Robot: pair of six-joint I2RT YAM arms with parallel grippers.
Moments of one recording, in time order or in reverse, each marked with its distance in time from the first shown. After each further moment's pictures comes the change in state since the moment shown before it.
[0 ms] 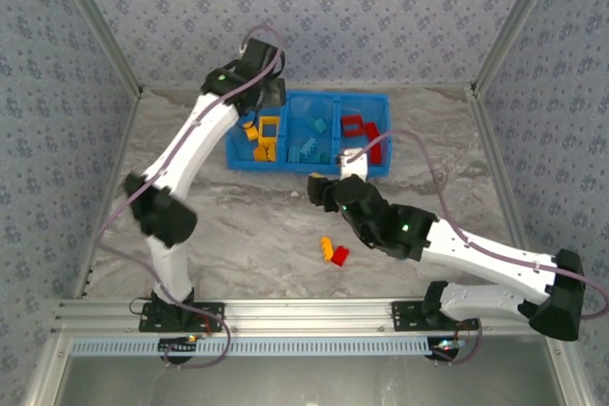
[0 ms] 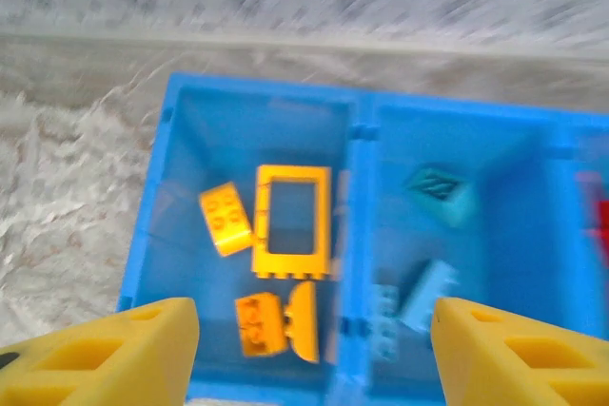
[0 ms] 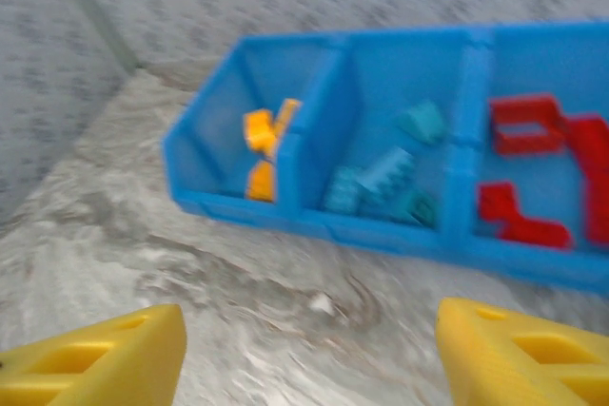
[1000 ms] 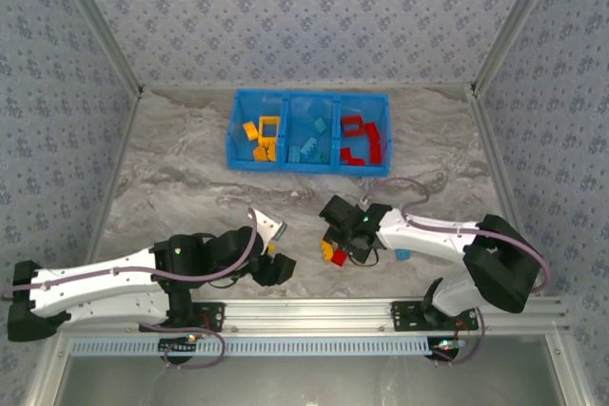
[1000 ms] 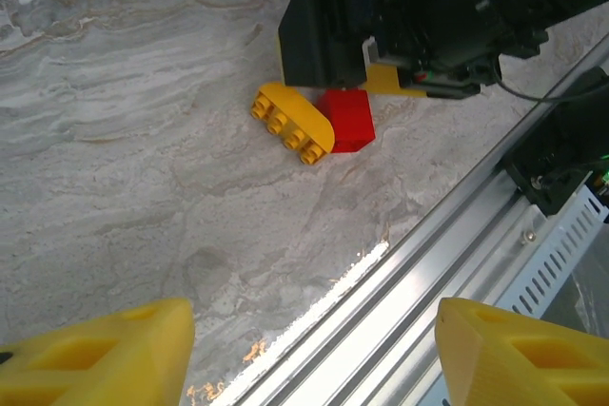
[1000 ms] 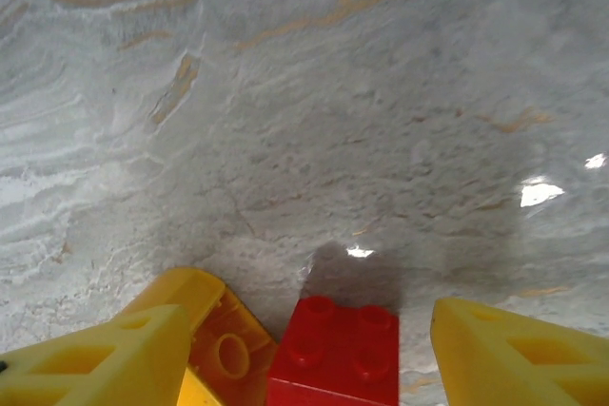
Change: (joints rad) left arm -0.779 -1.014 -1.346 0.338 0.119 -0.237; right arm -0.140 0.338 -0.183 -0.231 -0.552 0.779
